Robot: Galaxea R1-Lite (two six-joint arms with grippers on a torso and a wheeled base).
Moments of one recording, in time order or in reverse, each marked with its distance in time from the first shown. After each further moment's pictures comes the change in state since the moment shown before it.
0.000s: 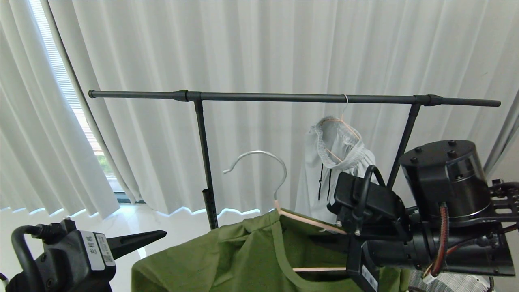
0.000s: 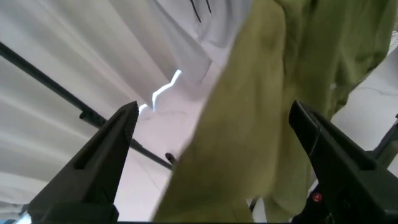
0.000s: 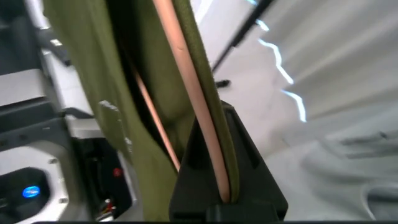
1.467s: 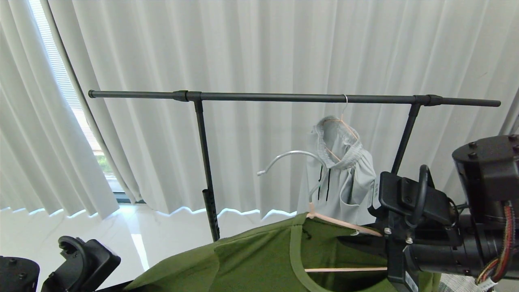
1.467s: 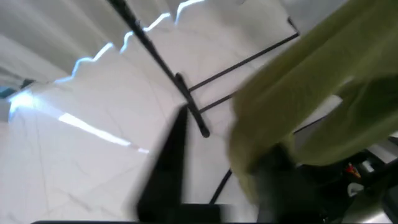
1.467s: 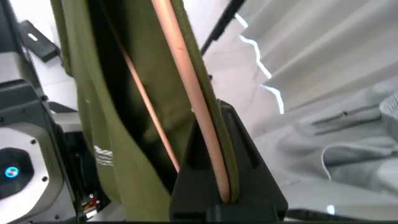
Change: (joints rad) left arm 0.387 0.066 0.197 0.001 -0.021 -0.106; right arm -0.047 -0.136 0.054 0.083 0.003 -0.059
